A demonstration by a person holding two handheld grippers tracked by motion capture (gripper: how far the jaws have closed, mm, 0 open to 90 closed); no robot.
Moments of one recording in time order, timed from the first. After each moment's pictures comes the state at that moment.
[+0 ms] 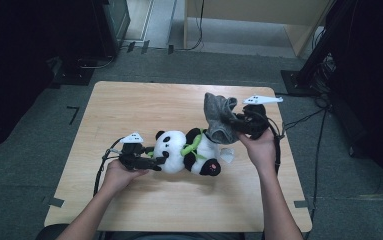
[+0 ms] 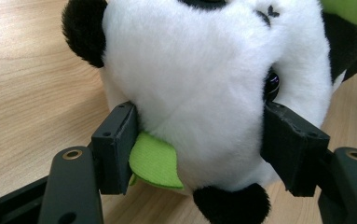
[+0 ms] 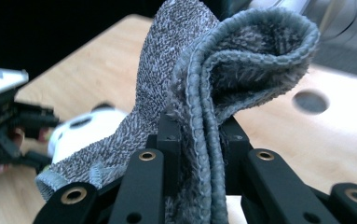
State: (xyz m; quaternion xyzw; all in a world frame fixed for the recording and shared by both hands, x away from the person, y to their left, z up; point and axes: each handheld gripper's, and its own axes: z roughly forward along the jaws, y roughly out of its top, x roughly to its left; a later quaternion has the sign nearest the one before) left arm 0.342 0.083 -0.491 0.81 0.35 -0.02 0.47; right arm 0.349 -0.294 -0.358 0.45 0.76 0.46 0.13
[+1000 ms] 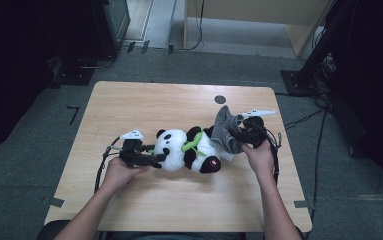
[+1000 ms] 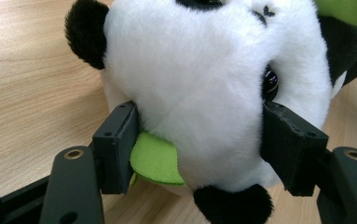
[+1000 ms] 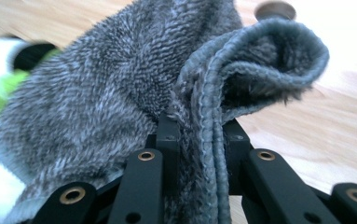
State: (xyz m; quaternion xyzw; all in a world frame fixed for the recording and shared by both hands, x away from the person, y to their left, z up) left arm 0.351 0.083 -0.490 0.81 0.36 -0.04 0.47; right arm 0.365 -0.320 -0.431 0.52 0.76 0.37 0.14
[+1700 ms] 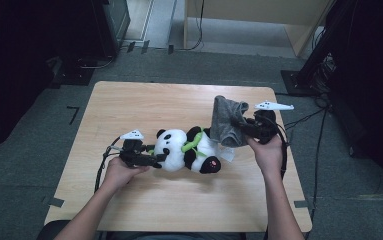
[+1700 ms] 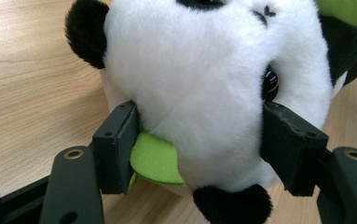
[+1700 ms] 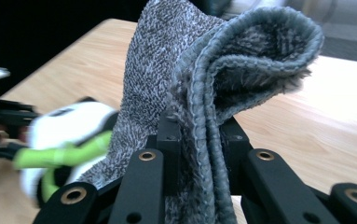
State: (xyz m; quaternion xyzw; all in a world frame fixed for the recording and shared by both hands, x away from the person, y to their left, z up) left arm 0.351 0.082 -0.490 0.81 0.36 -0.03 0.47; right arm 0.342 -0.323 -0.373 0.48 0.73 0.47 0.14
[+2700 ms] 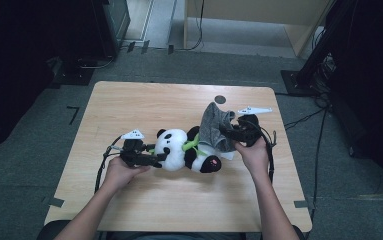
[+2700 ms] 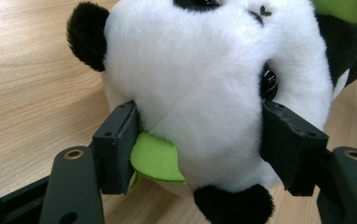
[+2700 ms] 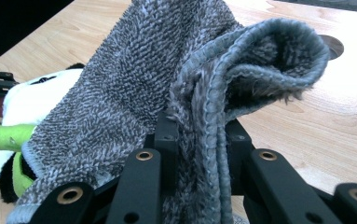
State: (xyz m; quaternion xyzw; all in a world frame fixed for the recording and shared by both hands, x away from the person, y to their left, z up) left arm 0.350 0.081 -0.489 0.81 0.36 -0.02 0.47; right arm 0.361 -0.299 -0.415 0.48 0.76 0.43 0.11
